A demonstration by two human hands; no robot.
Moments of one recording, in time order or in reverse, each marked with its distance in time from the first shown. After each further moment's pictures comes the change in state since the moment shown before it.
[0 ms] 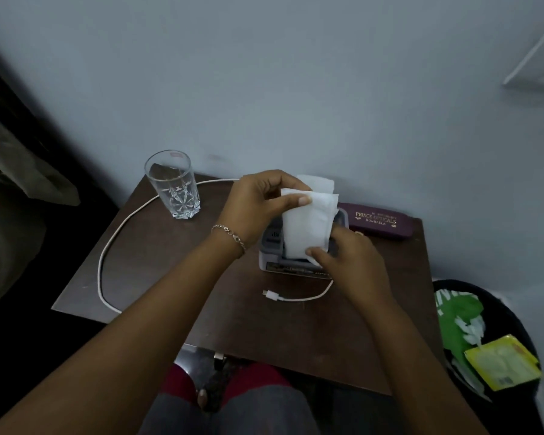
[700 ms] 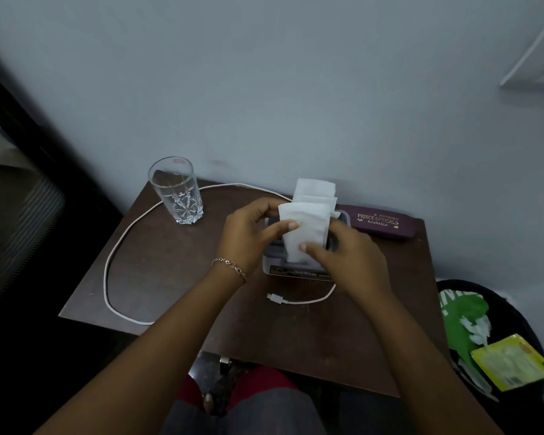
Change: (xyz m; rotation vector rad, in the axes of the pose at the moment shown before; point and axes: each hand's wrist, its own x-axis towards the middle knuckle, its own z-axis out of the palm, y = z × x) left_hand -0.025 -0.029 0.004 0.096 0.117 -0.035; right_hand 0.006 -0.004 0.000 0.040 -0.031 0.049
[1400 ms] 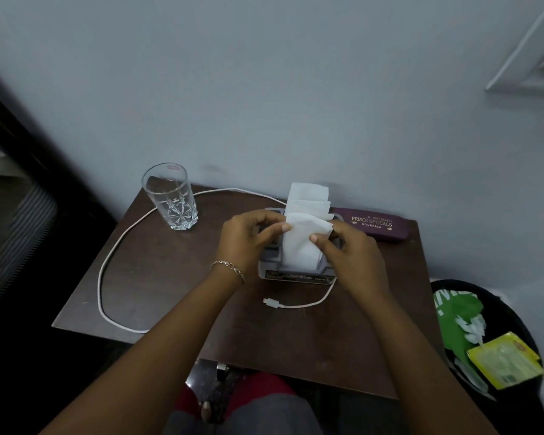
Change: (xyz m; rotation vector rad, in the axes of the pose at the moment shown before) left_hand 0.005 -0.015 0.007 0.027 0.010 -0.060; right_hand 0.004 0.019 0.003 0.213 0.088 0.070
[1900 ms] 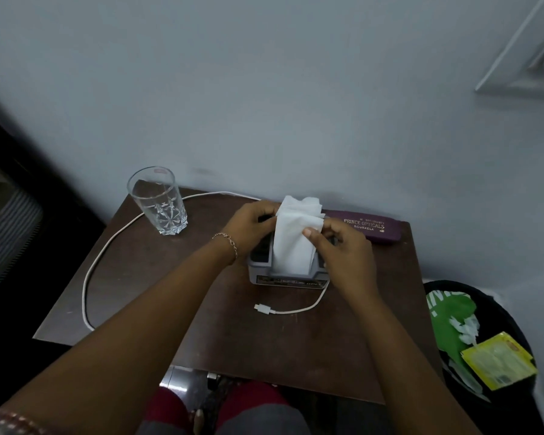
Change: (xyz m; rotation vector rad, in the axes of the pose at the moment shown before) left_hand 0.044 -0.019 0.010 0.017 -0.353 -0.042; right_hand 0.009 0.006 0.009 0.161 0.093 0.098
